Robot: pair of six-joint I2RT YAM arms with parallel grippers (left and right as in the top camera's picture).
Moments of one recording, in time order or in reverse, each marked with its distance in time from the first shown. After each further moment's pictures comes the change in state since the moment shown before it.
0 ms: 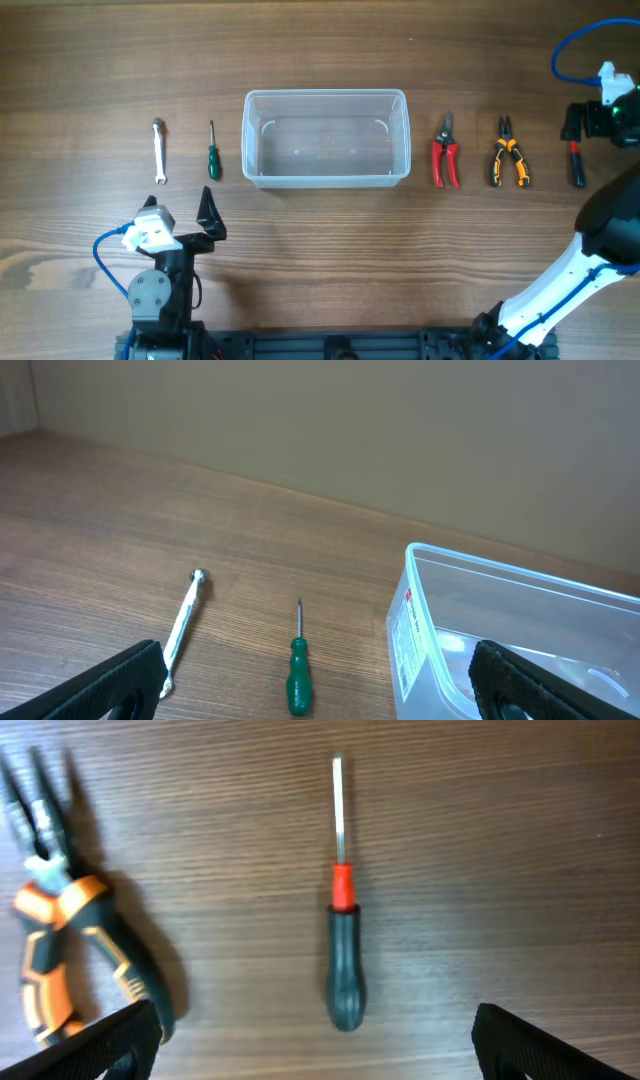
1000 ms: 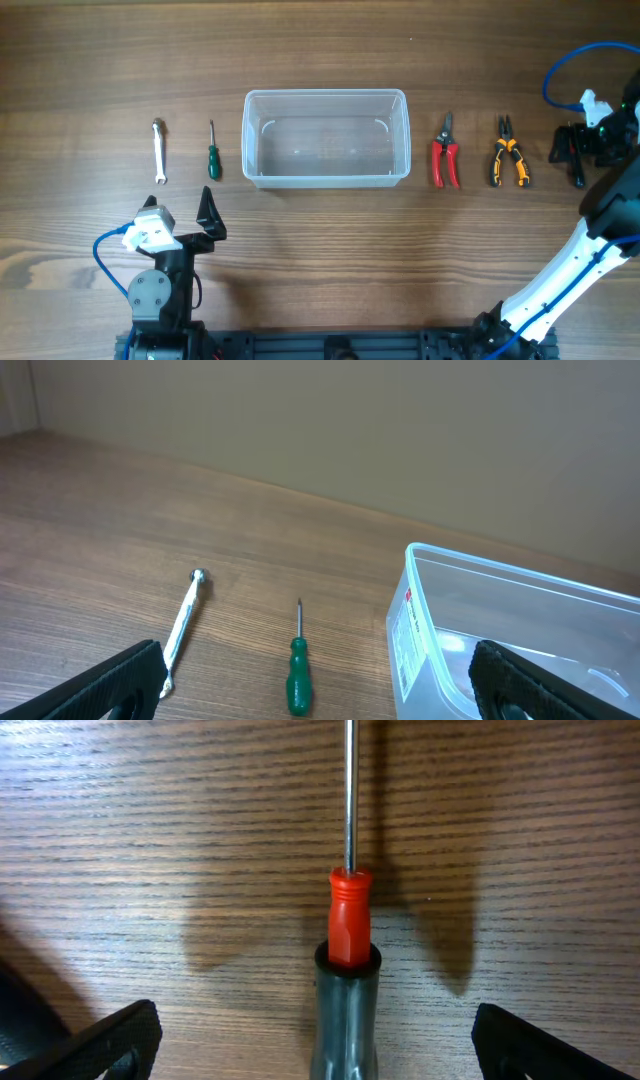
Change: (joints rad) left arm 0.000 0.000 0.000 0.000 0.000 0.000; right arm -0.031 0.171 -0.009 0.006 0.001 -0.073
